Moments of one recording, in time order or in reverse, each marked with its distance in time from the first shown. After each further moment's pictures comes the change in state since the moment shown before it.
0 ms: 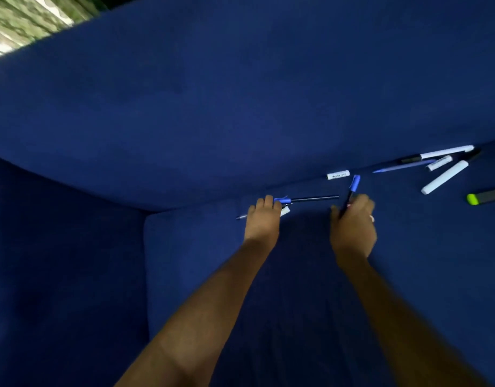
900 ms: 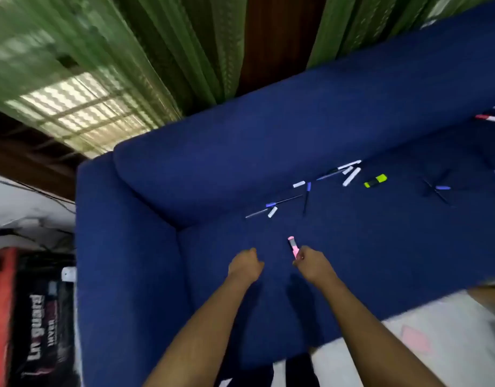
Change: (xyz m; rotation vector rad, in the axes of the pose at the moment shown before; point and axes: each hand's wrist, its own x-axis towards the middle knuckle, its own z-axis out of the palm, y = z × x) left_hand -0.256 -0.031 -0.116 -0.340 -0.306 -0.103; right_hand -0.253 -0.025 -0.134 0.132 -0.556 0.004
